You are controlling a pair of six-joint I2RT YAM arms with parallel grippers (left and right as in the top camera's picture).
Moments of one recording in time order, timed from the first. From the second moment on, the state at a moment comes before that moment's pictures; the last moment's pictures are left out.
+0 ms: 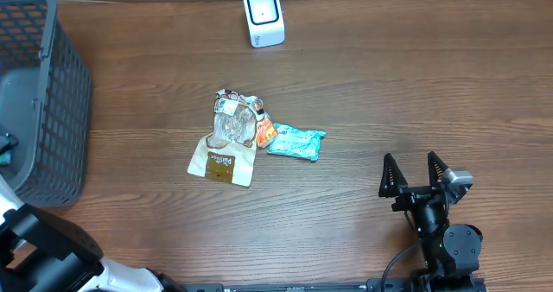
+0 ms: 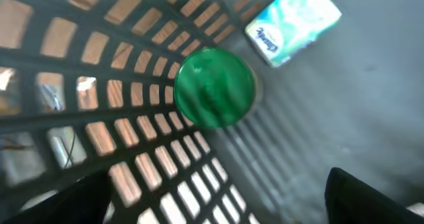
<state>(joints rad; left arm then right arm) 0.77 1.79 1.66 -1.05 -0.39 -0.10 0.09 0.01 0.02 -0.03 -0.06 0.31</state>
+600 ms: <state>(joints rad) 0.80 1.84 1.48 -0.72 -0.33 0.15 0.09 0.01 0.02 -0.03 -0.06 0.31</state>
